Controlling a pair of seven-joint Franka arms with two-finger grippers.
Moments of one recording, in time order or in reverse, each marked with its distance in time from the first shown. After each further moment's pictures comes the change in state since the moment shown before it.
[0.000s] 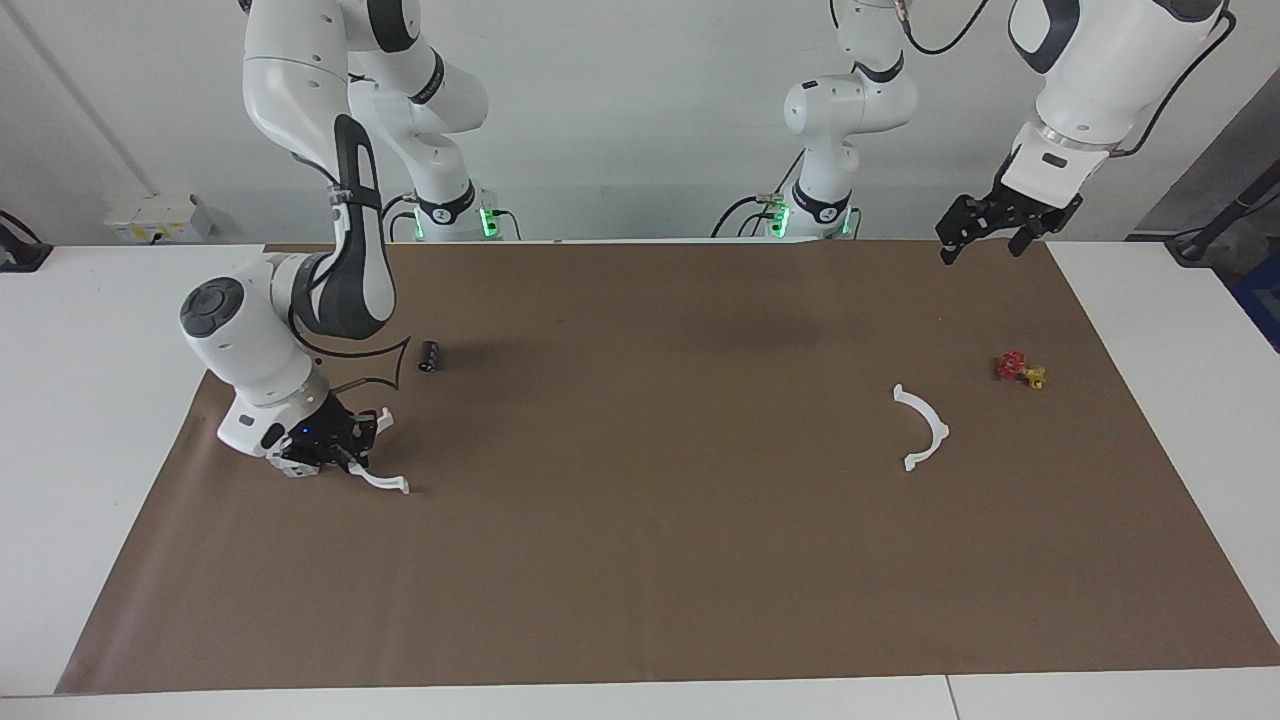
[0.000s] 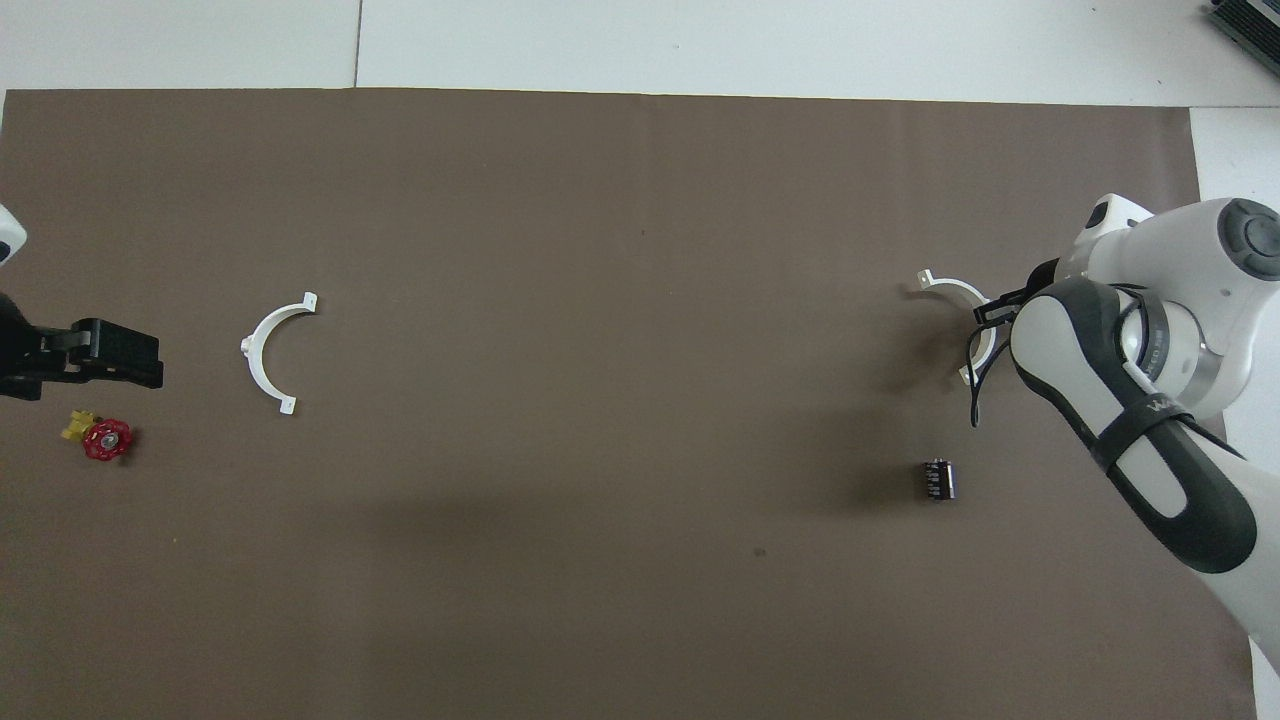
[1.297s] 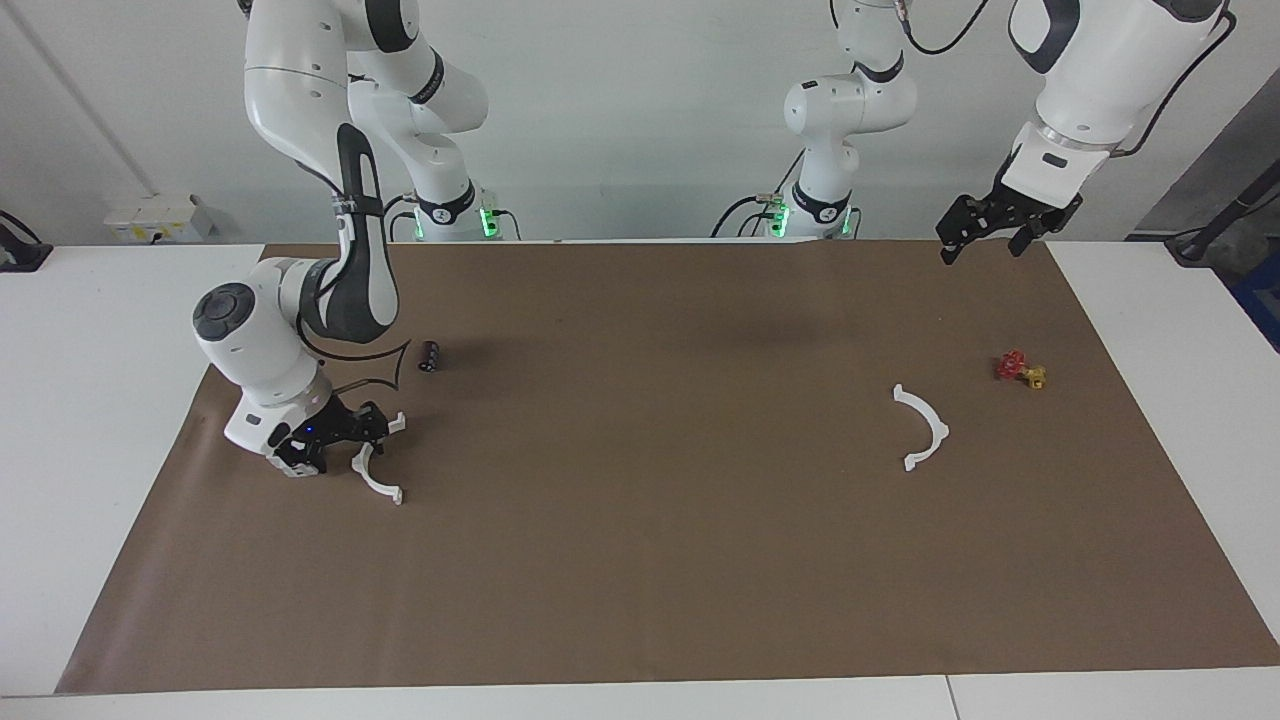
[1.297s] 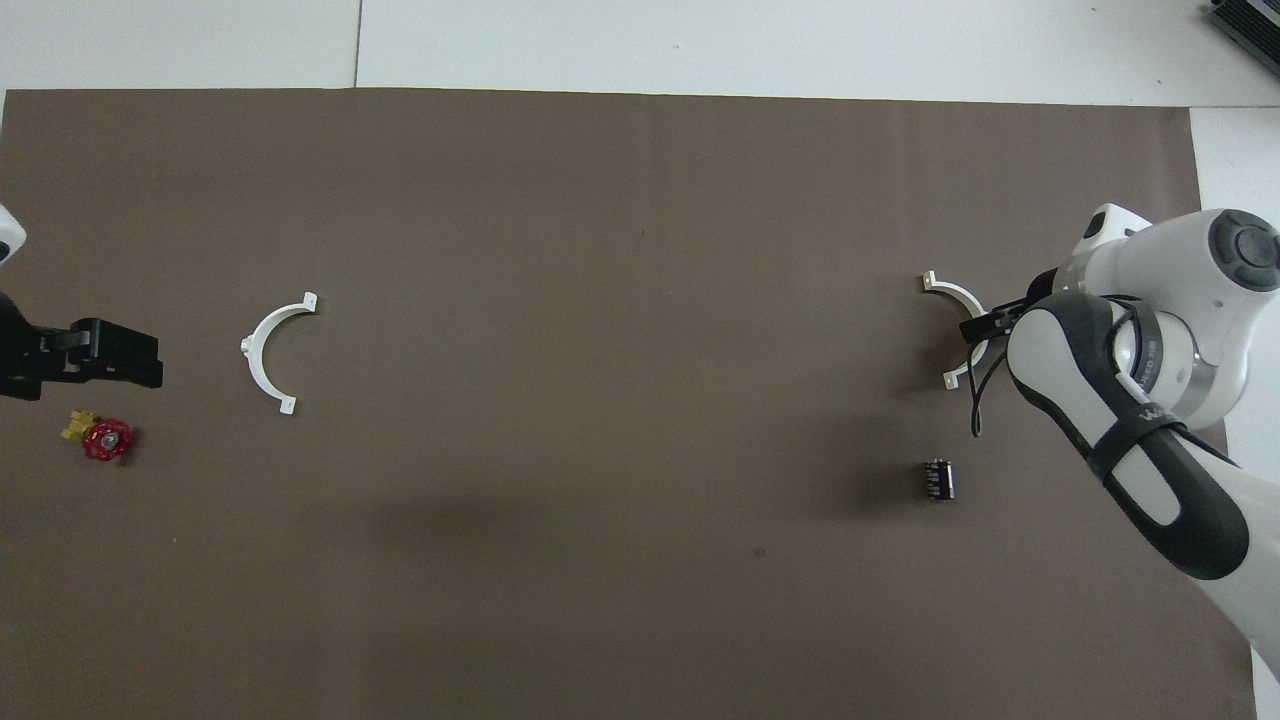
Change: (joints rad) left arm 0.000 0.000 0.001 0.000 0.000 0.000 0.000; right arm -0.011 0.004 -0.013 -0.114 -0.032 0.111 -0.068
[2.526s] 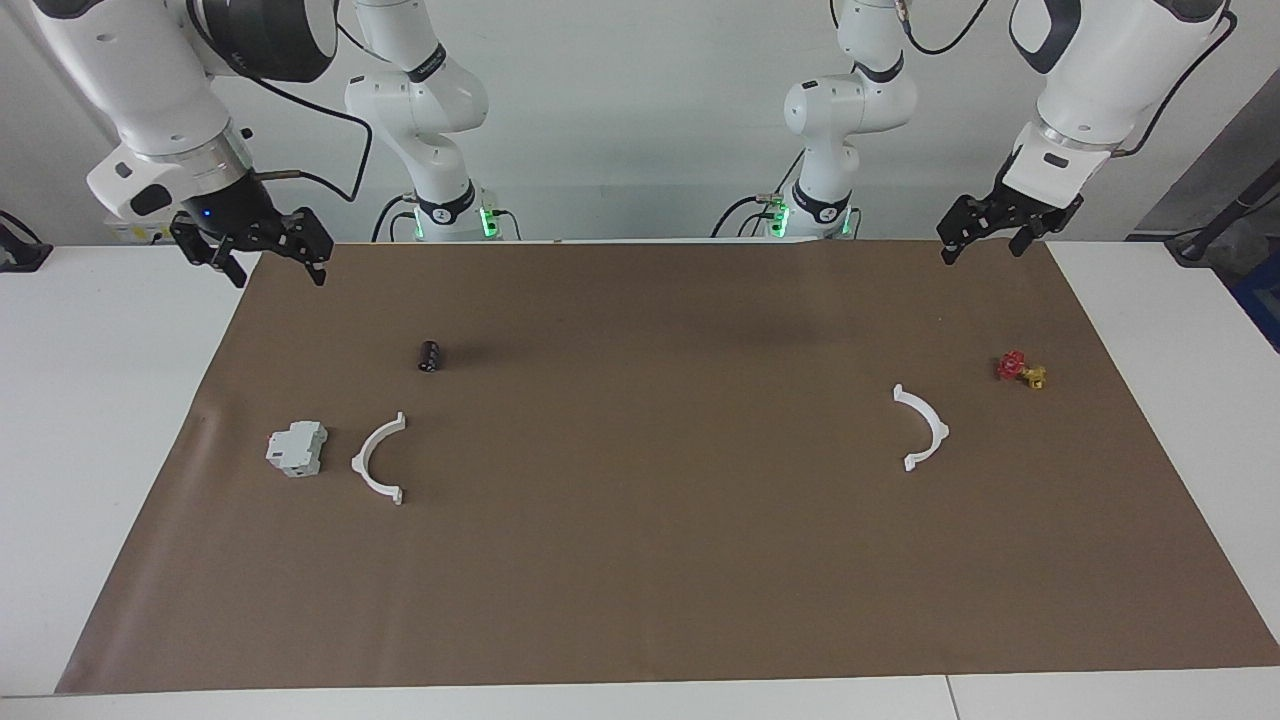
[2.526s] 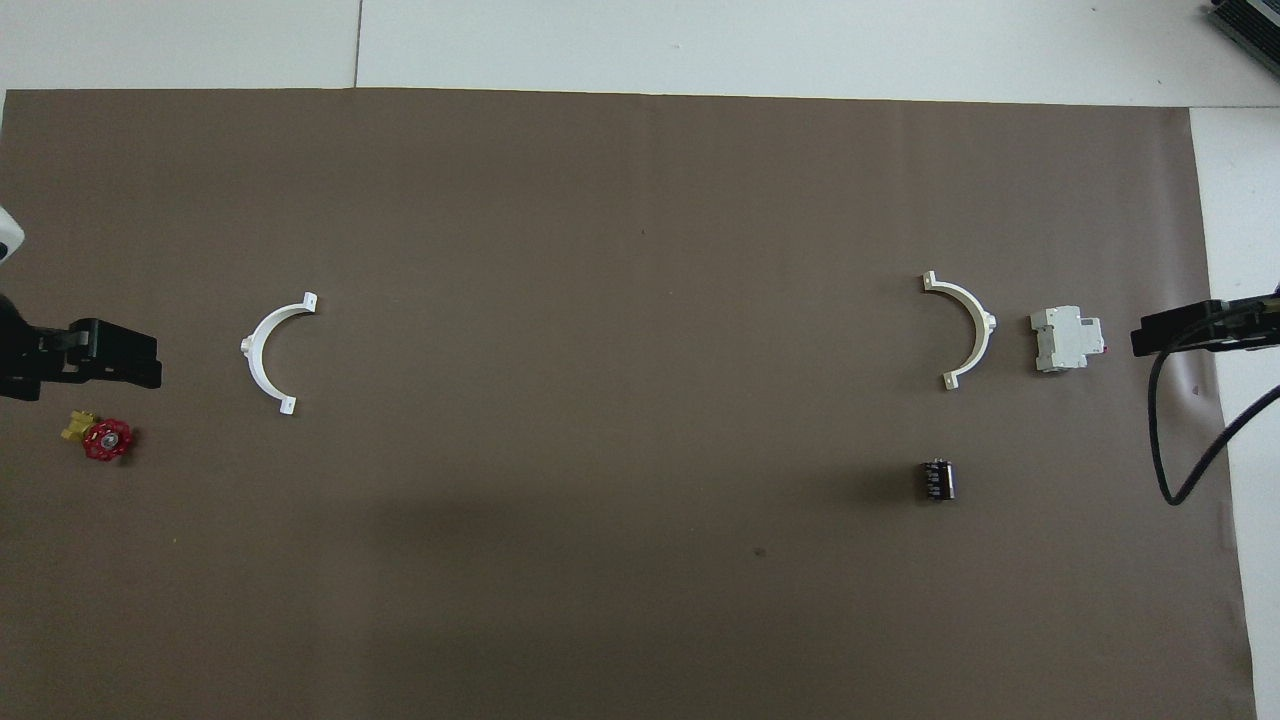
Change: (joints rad) left arm 0.000 0.000 0.002 0.000 0.000 0.000 0.000; right arm 0.027 -0.413 -0.001 0.221 -0.158 -0.626 0.364
